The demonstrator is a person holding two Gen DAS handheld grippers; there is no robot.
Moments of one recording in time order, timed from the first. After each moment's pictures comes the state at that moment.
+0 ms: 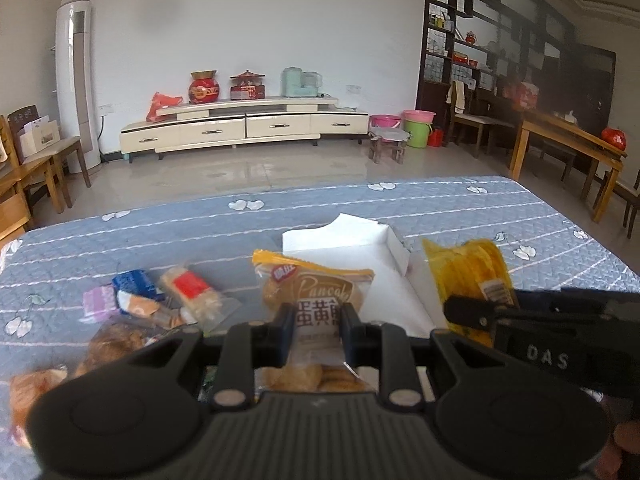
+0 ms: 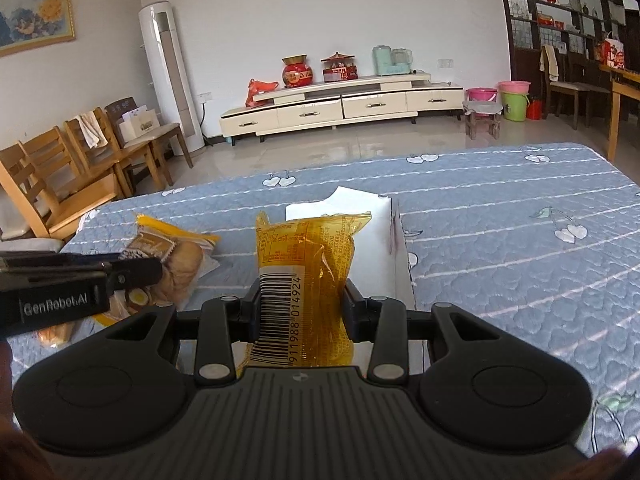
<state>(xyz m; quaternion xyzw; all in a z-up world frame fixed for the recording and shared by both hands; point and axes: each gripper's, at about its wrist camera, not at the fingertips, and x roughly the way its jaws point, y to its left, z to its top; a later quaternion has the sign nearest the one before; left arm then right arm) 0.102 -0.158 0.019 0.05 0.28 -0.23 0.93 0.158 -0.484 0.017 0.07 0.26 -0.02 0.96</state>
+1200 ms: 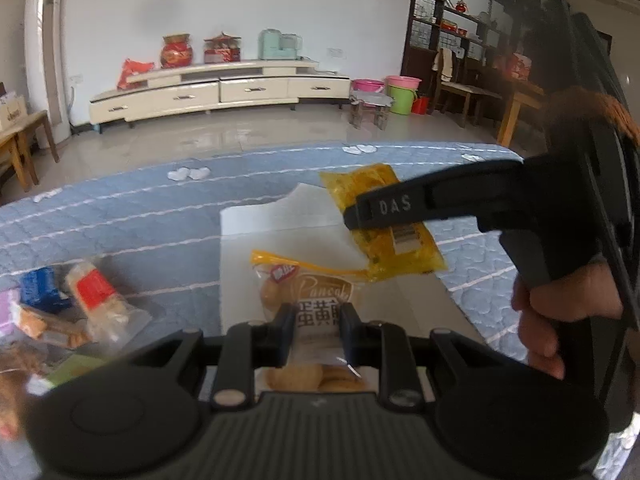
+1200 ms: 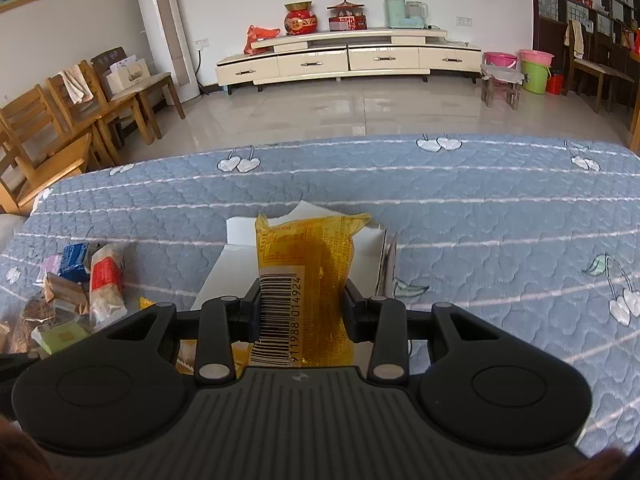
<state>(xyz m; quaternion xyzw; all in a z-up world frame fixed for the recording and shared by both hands) 0.172 -0.234 -0.025 0.05 0.33 -0.26 0.90 0.243 -0.469 -0.002 0.05 0.34 -0.01 0.94</state>
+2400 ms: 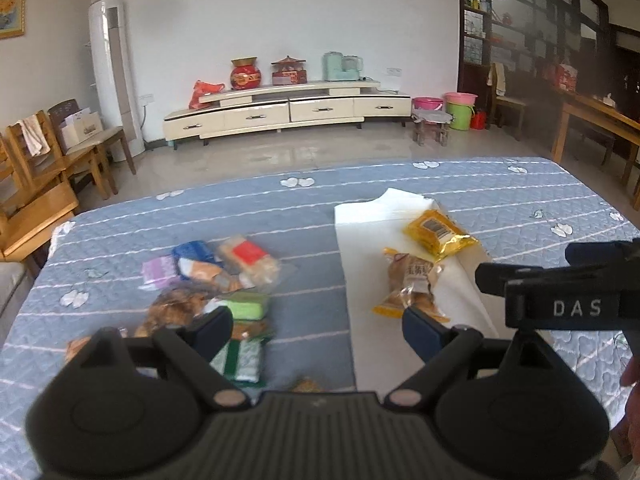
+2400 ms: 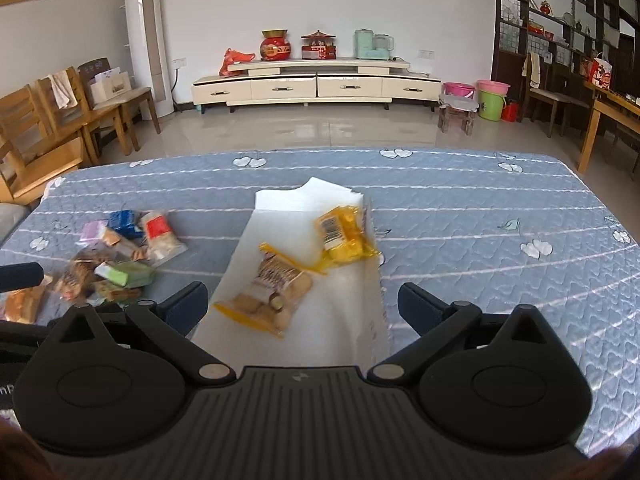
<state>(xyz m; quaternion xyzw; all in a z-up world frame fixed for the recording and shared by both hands) 0.067 -0.128 0.026 0.08 0.29 -0.15 0.94 0.071 -0.399 0.048 0.03 0.31 -0.08 0.95</state>
